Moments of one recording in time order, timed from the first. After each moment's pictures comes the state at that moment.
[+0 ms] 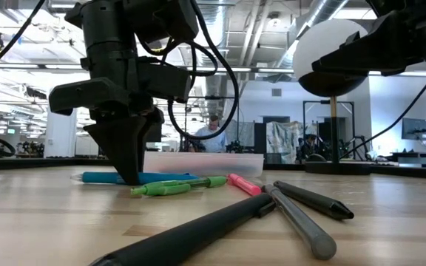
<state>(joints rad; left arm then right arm) -0.26 1.89 1.11 -0.62 -0.10 -0.27 0.52 1.23 0.31 0.63 0.52 -0.08</state>
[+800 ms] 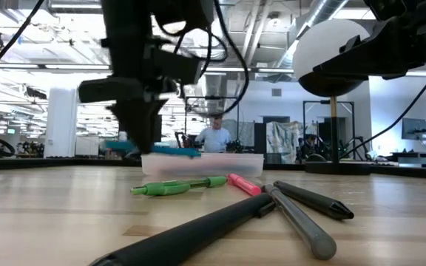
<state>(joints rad) -0.25 1.90 1.32 -0.91 -0.34 -0.18 0.52 1.23 0.31 0.61 0.52 -0.08</state>
